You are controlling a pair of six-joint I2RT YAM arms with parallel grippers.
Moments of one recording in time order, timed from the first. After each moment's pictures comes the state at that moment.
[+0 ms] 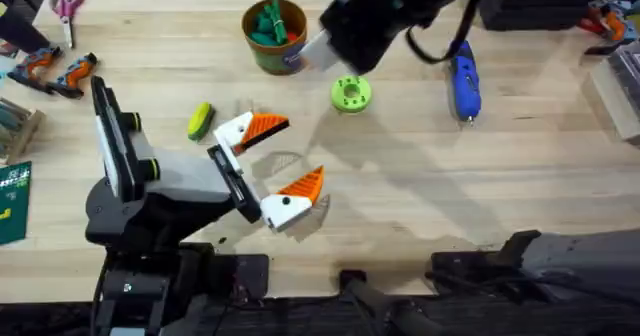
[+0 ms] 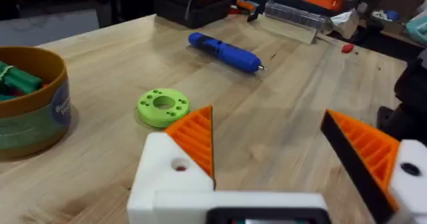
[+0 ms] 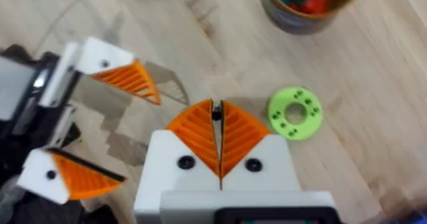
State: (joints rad) left arm -0.03 0.01 0.01 -0.10 0.98 -0.08; right arm 0.74 1.56 1.66 -1.05 -0.17 -0.19
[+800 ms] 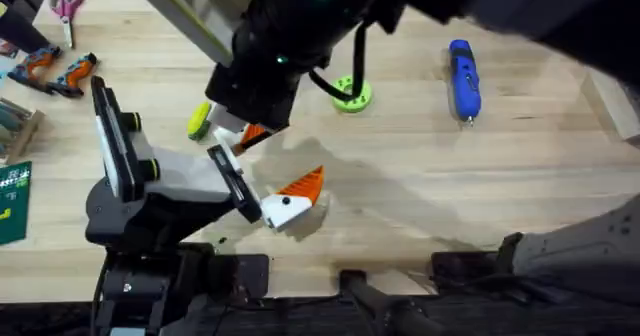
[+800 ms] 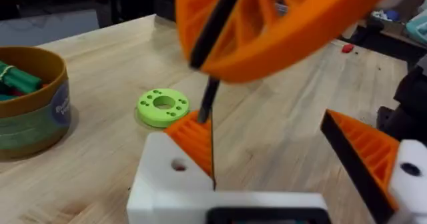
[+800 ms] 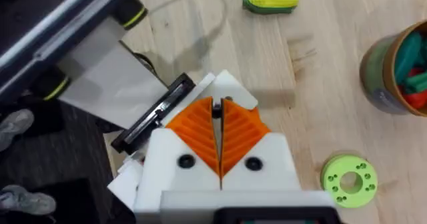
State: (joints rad) left arm -0.03 0.01 0.01 -0.10 0.98 -0.08; right arm 1.01 1.75 1.90 -1.12 -0.21 -0.24
